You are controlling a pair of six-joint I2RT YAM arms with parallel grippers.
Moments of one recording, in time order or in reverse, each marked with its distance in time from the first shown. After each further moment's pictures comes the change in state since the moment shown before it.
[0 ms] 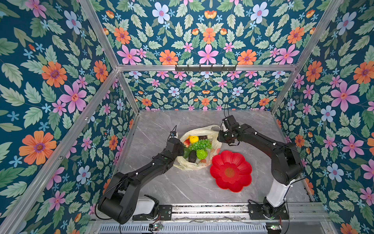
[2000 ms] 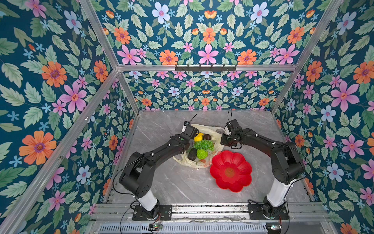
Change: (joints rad) left arm -0.122 0.326 0.526 -0.511 -0.269 0.045; right arm -0.068 0.031 -0.123 0.139 -0.060 -0.009
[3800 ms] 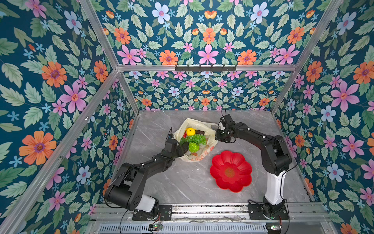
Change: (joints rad) left arm 0.176 -0.201 -0.559 0.607 0.429 -0.233; right arm 0.010 0.166 0.203 -0.064 -0.045 0.026
